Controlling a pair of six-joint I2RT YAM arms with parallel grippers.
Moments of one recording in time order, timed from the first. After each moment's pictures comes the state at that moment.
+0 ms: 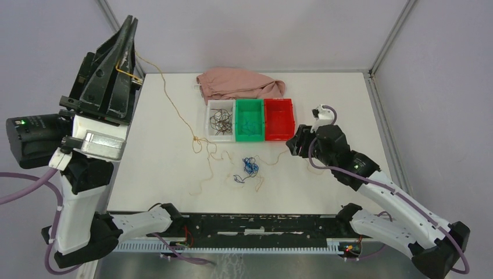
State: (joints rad) left arm -0.79 1.06 1.90 0.12 0.32 1.02; right arm 0.68 0.88 0.80 -0.42 0.21 0.58
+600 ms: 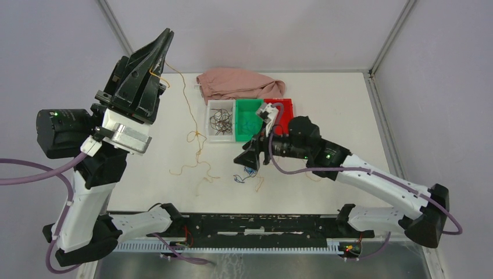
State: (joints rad) left arm -0.79 1.05 1.77 0.11 0.35 0.95; right arm 0.92 1.13 1.03 -0.09 -0.34 0.43
